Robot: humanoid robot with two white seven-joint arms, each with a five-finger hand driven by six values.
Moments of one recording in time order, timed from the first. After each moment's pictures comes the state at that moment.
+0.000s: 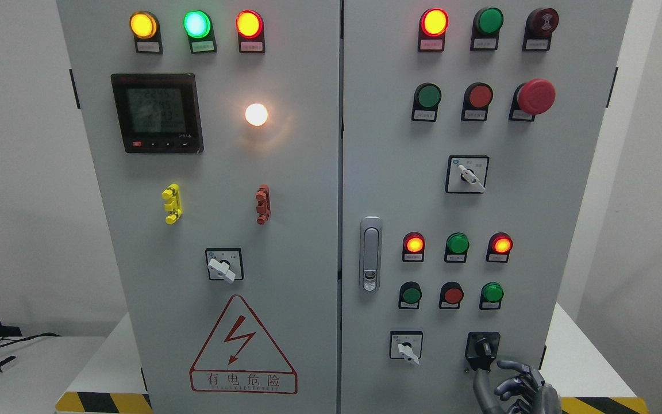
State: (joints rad) left arm -0.04 -0.09 0.08 0.06 0.00 -0.16 0.06; right arm -0.18 0.11 0.00 -1.63 0.21 0.13 -0.37
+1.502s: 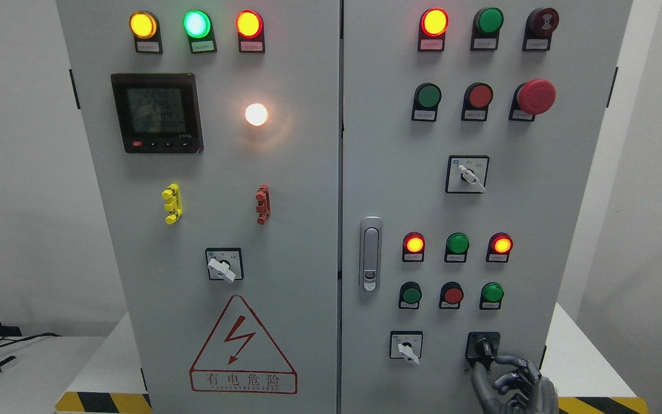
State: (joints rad) left arm -0.04 -0.09 0.08 0.06 0.00 -0.16 0.06; right arm -0.22 0.11 0.00 -1.60 0.21 0.15 -0.39
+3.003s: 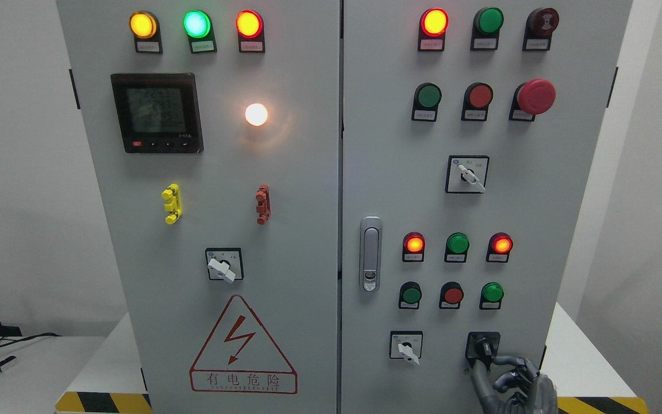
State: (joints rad) left arm -0.04 -0.09 0.08 0.06 0.00 -0.16 0.06; right arm -0.23 0.11 0.00 -1.60 0.23 0.18 -0.39
